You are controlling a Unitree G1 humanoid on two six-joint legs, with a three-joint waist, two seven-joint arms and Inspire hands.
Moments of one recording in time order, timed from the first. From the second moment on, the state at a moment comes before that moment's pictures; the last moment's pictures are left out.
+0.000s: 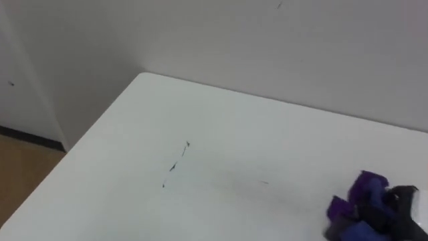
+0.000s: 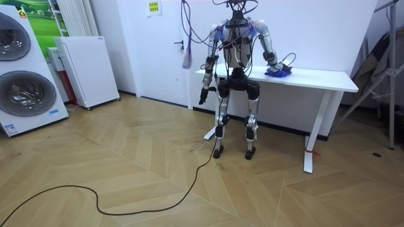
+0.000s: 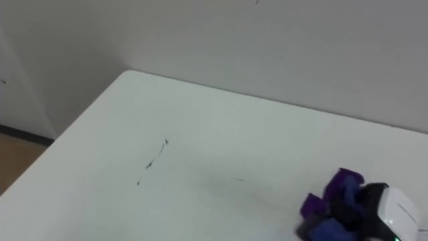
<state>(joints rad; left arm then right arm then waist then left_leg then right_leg) 0.30 0.24 0.00 0.96 0.41 0.14 0.06 0.15 -0.34 0.08 0.54 -0.59 0.03 -0.56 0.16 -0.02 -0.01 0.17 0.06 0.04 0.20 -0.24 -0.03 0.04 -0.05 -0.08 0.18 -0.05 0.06</state>
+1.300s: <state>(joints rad) 0.32 0.24 0.21 0.93 0.35 0.11 0.05 0.10 -0.36 -0.09 0.68 -0.60 -0.12 -0.56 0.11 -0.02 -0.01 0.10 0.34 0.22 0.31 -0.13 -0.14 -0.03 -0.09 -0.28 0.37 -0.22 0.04</state>
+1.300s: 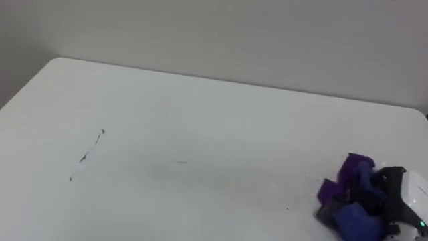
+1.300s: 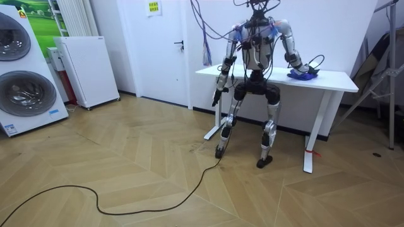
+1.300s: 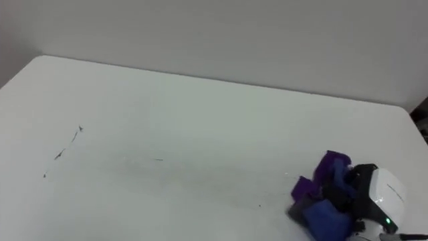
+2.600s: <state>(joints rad) 0.32 0.26 0.06 0.96 0.31 0.15 0.04 0.15 -0.36 -0.05 0.57 -0.62 0.13 -0.62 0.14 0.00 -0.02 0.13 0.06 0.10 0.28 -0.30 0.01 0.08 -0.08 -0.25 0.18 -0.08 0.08</state>
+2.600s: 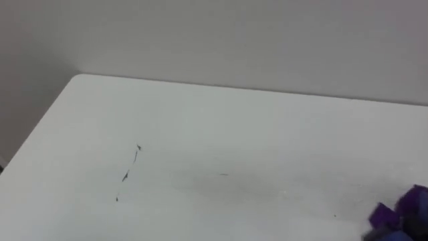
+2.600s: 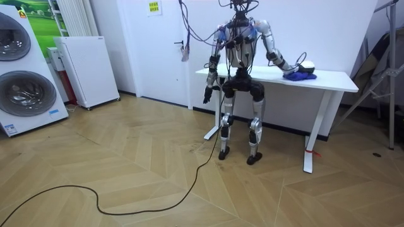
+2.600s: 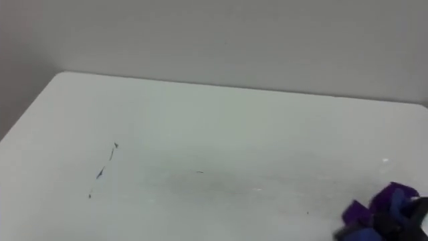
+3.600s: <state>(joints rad) 0.40 0.32 0.29 0.96 0.37 0.14 -0.05 0.17 -0.49 -0.31 0.98 -0.36 -0.13 -0.63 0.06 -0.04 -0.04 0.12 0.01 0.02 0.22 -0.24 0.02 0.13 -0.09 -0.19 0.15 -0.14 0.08</state>
